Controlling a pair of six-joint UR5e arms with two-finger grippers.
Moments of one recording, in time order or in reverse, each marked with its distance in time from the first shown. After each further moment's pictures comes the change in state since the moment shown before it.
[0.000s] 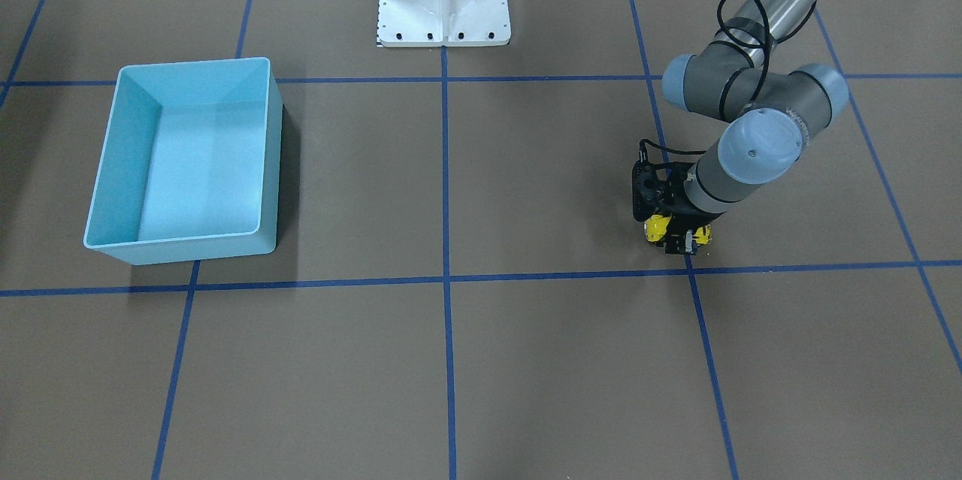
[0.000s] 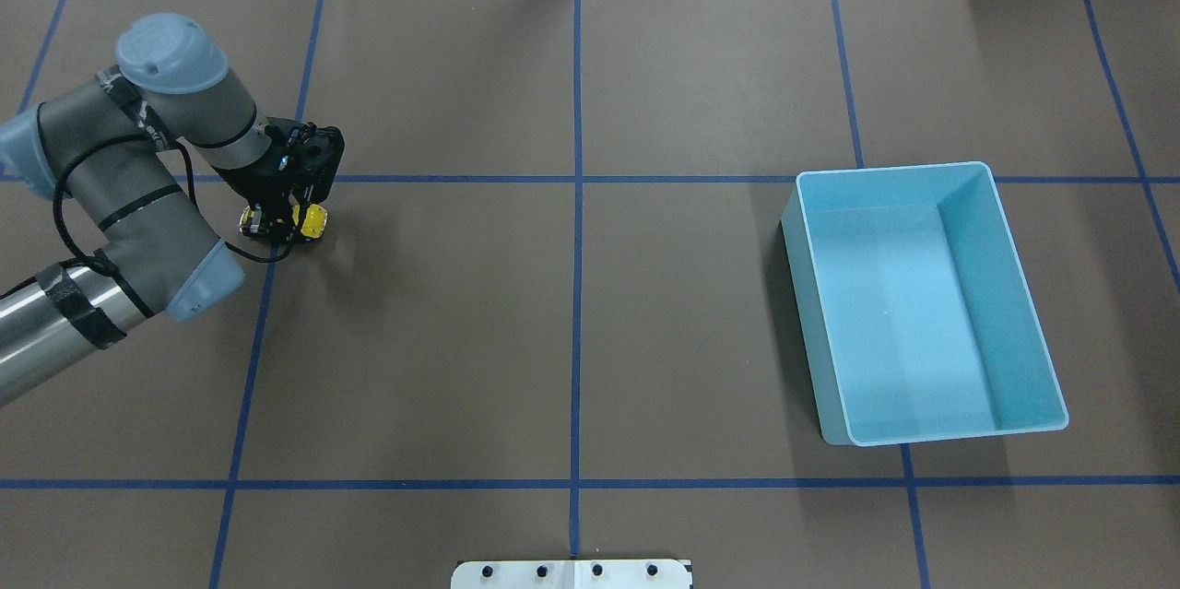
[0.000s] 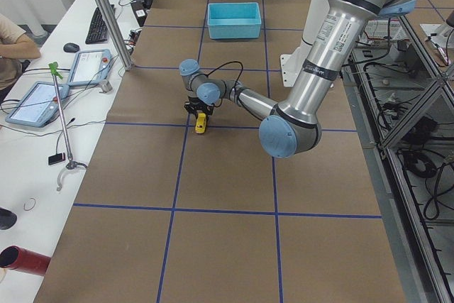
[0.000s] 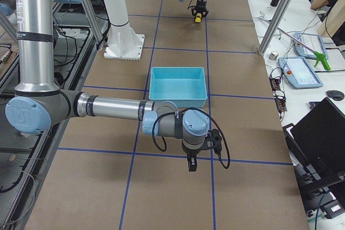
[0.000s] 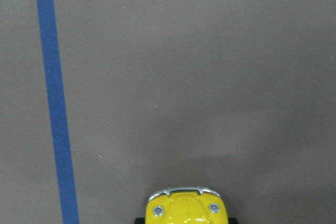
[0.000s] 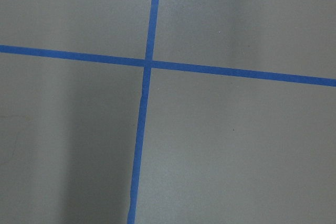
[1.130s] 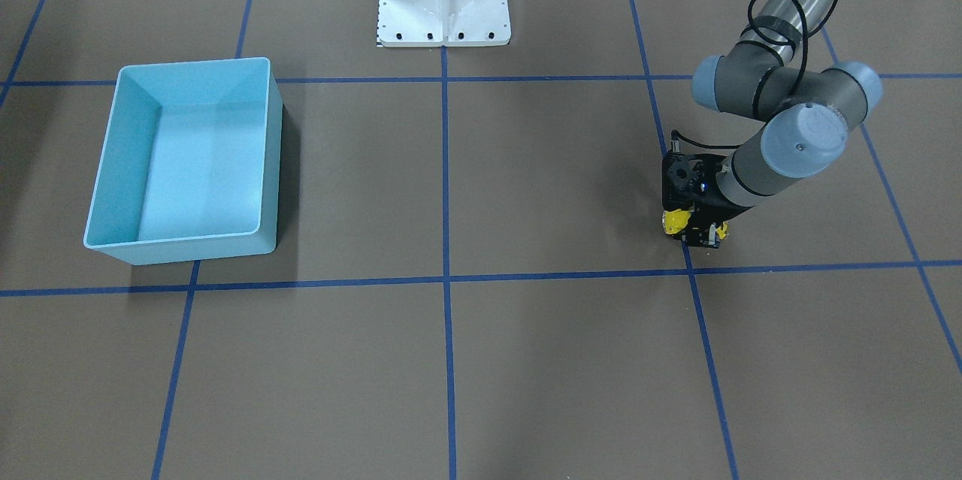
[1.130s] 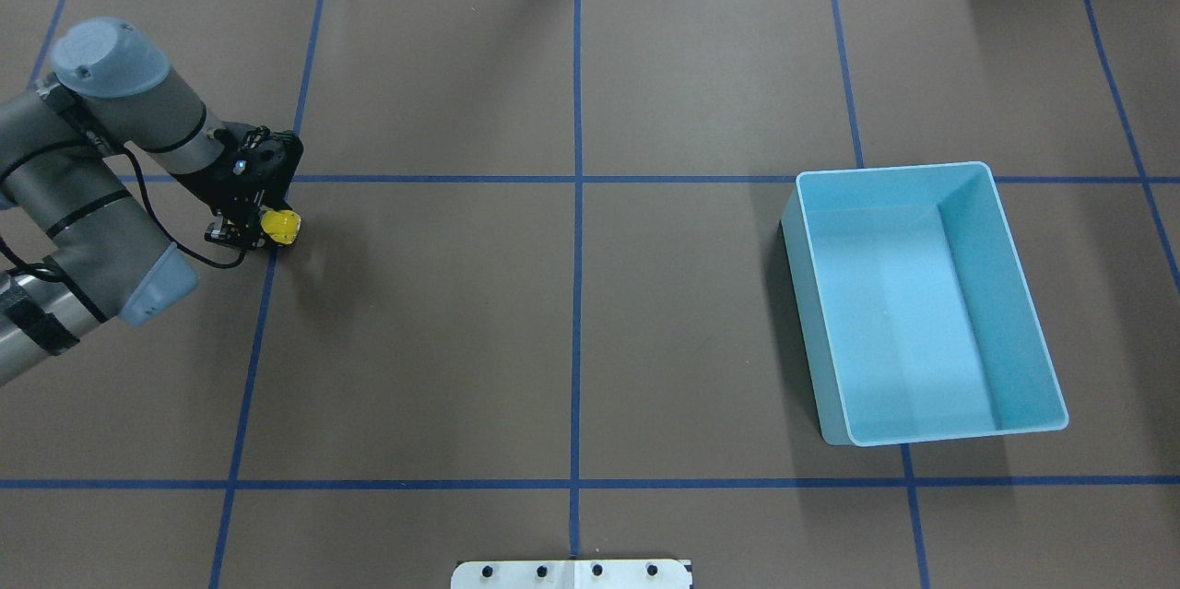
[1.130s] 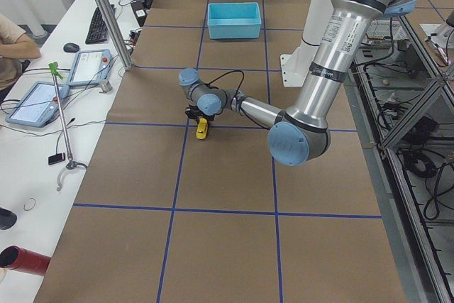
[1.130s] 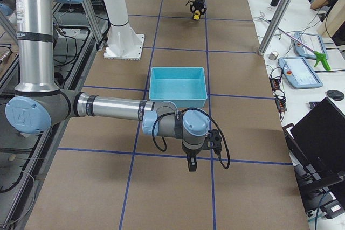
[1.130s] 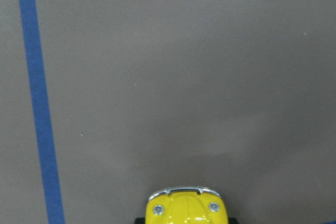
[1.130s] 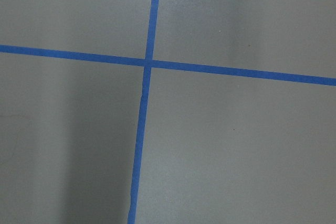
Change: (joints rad) left arm -0.042 0.074 -0.009 -0.094 -0.073 0.042; right arm 0.000 0.000 -0.001 -0.001 0.001 0.000
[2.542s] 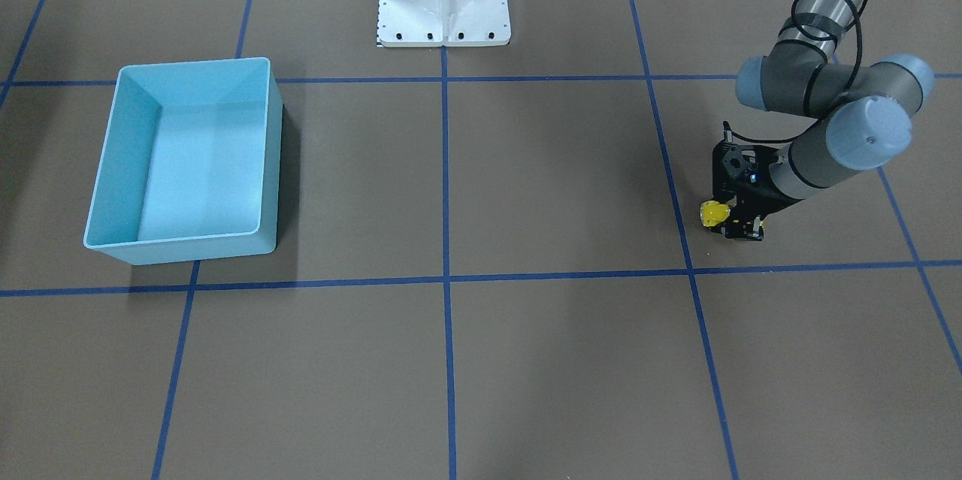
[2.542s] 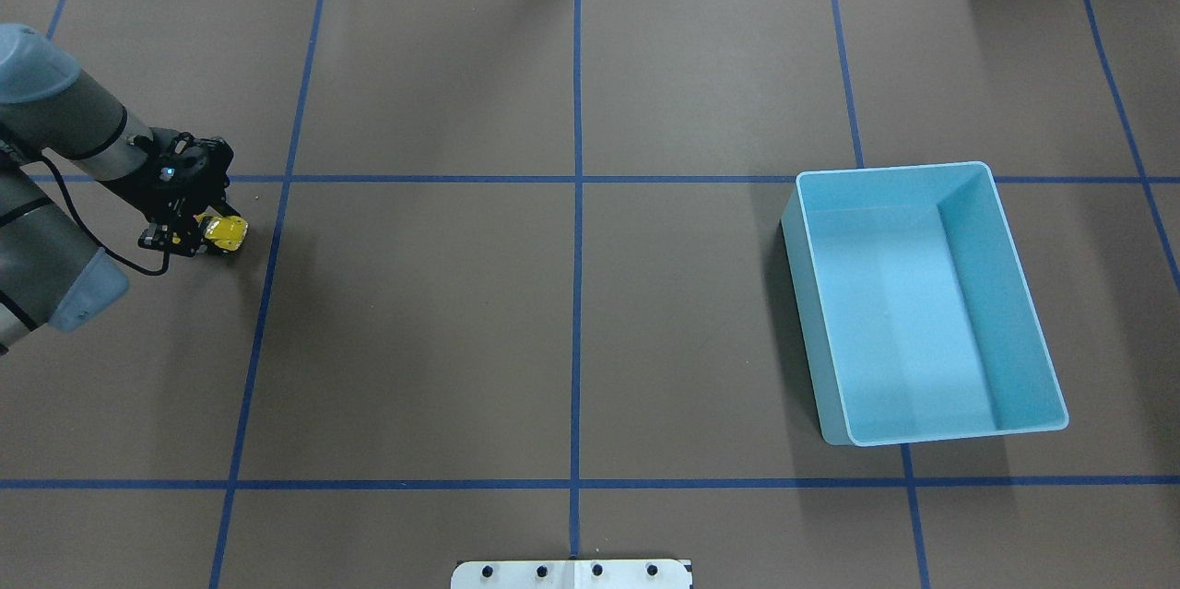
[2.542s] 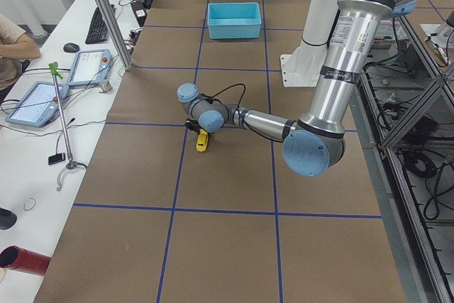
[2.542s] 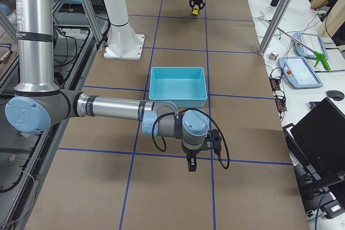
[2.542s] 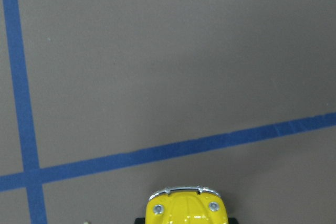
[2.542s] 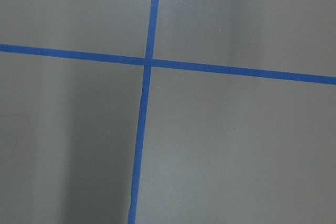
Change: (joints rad) left arm -0.060 0.111 0.003 -0.110 -0.065 0.082; right arm 0.000 -0.002 0.000 0.000 0.001 0.000
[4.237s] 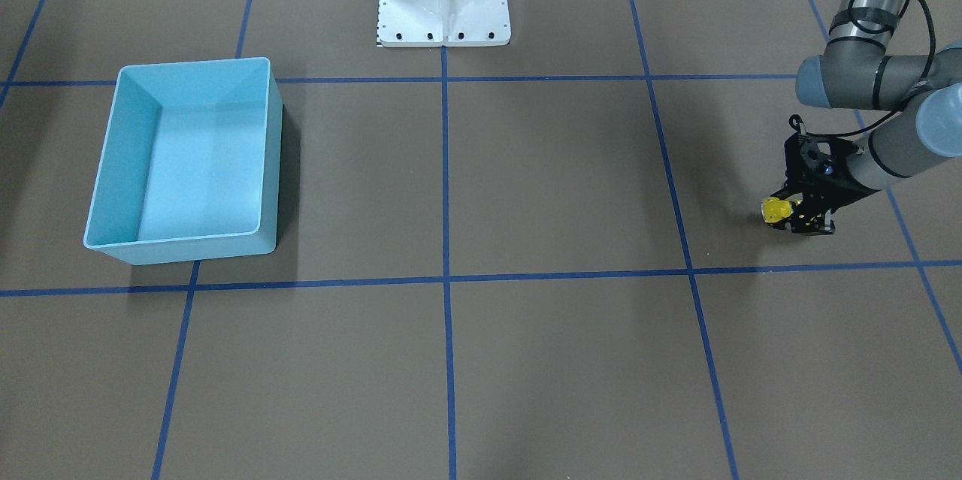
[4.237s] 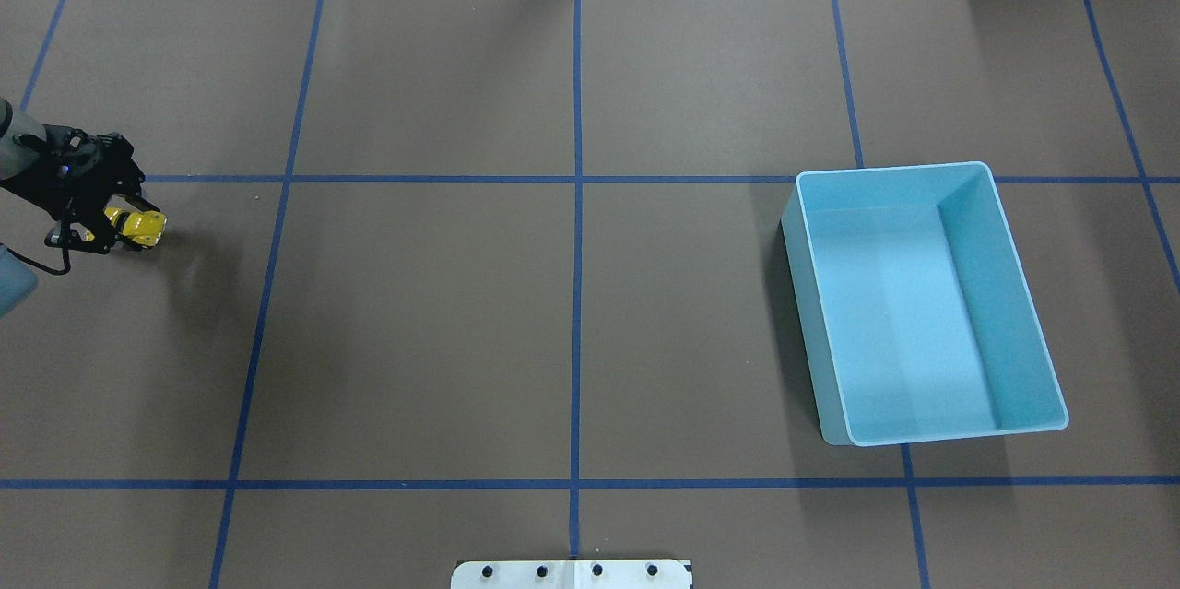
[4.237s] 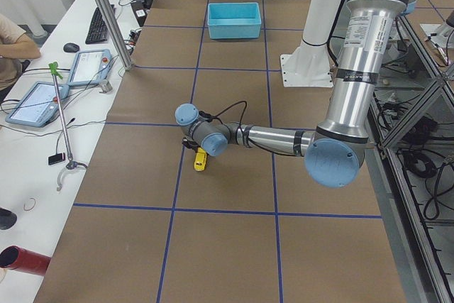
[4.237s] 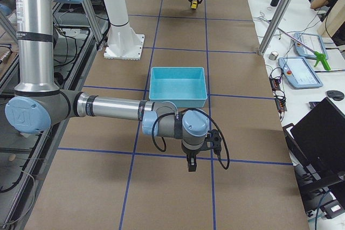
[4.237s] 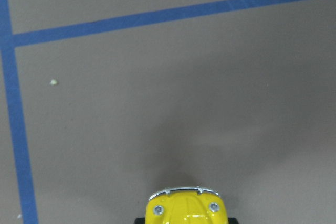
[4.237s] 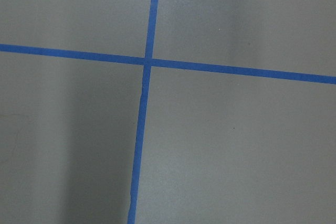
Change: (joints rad) left arm -0.118 0.084 0.028 -0.059 -0.046 0.070; right arm 0.000 0.000 -0.001 0.000 0.000 0.000
